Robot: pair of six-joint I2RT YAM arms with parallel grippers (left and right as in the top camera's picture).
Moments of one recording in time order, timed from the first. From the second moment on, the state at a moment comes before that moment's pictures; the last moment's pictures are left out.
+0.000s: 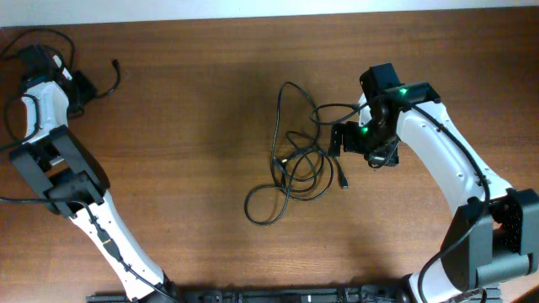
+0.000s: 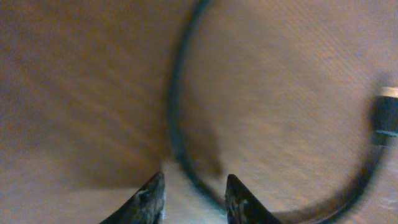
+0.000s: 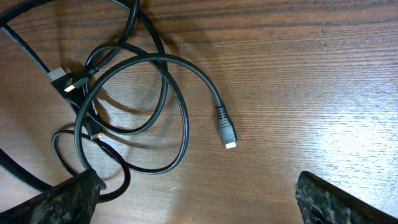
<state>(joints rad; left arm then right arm) 0.48 2.50 2.07 -0.64 0.06 -0.21 0.21 1.71 1.32 -1.12 -0.24 0.36</state>
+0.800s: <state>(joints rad) 0.38 2.55 2.08 -0.45 0.26 -0.45 0.21 1.71 1.32 -1.14 -0.24 0.36</state>
